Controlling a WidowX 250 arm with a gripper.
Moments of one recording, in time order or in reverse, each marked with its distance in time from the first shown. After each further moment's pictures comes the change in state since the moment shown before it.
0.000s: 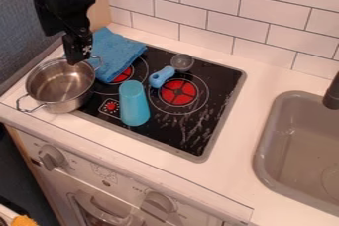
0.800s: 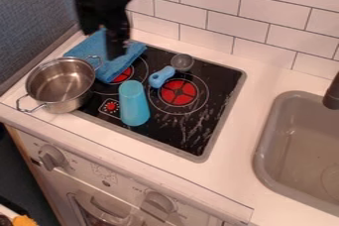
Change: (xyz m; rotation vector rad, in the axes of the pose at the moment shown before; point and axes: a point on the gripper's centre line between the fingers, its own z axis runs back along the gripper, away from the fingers) arm 0.055 -0.016 -0.017 -0.087 0.018 0.029
